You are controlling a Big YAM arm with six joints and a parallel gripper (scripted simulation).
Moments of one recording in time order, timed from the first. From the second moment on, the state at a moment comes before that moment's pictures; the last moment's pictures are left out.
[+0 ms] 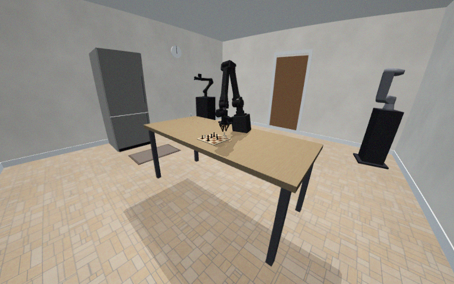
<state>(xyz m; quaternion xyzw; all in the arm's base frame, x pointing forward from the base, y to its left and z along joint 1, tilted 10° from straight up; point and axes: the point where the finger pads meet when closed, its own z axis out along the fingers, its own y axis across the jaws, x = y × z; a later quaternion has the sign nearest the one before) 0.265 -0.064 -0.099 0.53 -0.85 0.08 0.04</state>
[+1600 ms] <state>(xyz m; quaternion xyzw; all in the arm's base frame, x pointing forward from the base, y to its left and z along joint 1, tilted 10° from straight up) 0.265 -0.064 -0.099 0.53 -0.85 0.08 0.04</state>
